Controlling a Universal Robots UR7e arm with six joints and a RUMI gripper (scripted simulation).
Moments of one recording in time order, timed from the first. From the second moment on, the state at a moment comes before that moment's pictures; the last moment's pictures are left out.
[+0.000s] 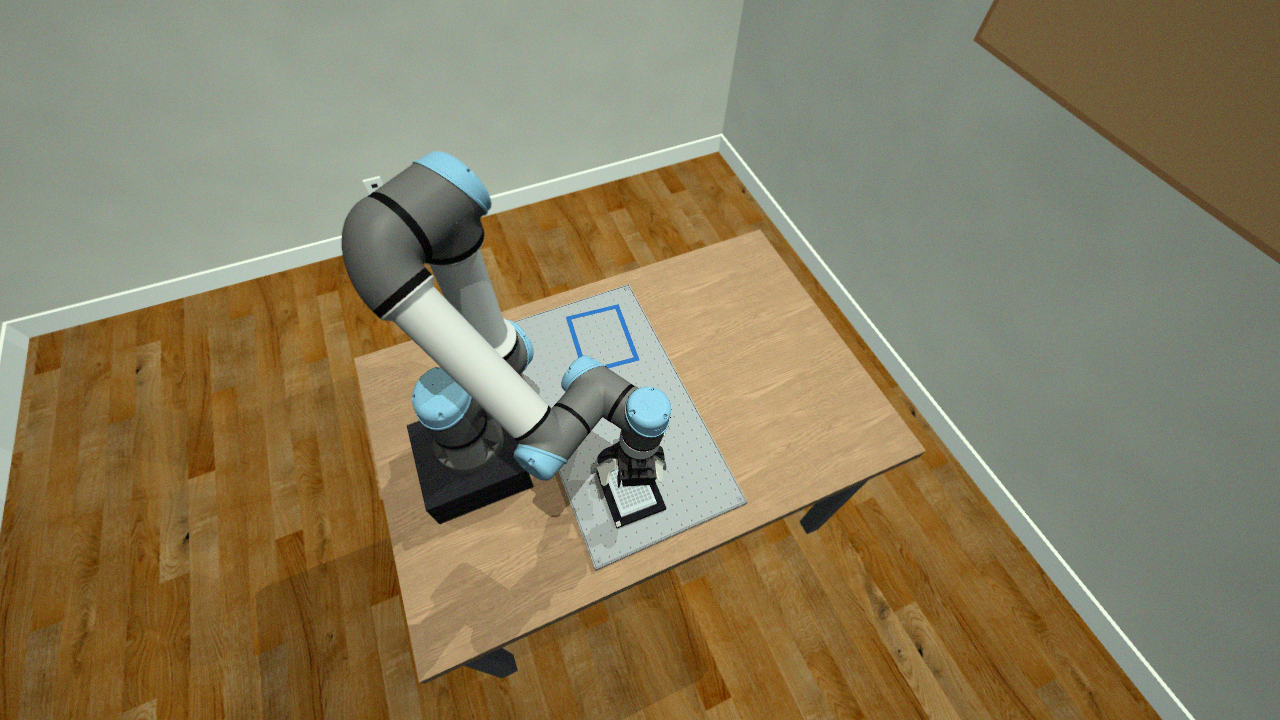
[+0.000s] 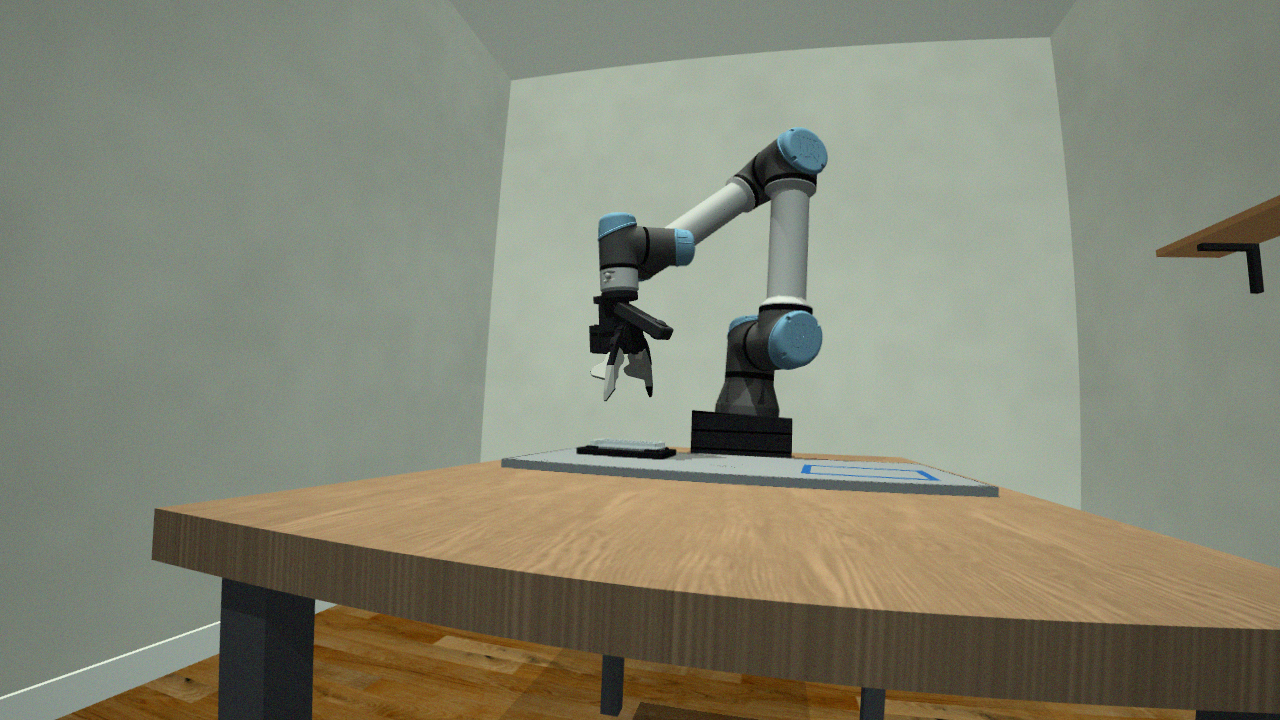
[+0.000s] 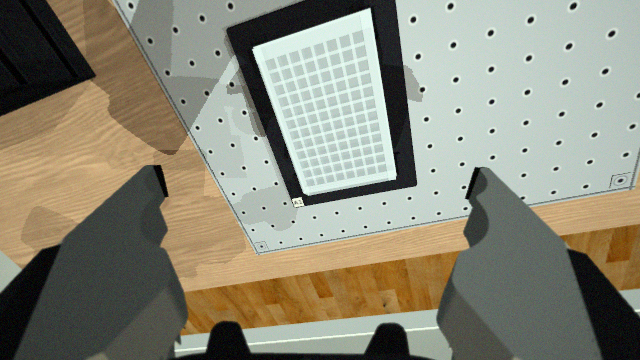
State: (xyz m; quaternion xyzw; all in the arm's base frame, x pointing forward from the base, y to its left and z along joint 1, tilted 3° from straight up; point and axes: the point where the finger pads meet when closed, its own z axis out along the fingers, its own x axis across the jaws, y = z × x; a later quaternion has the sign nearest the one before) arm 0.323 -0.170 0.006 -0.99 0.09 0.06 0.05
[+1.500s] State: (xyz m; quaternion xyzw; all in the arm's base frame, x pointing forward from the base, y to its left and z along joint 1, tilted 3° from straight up) arm 0.324 -0.169 -0.025 -1.00 -0.04 0.01 0.02
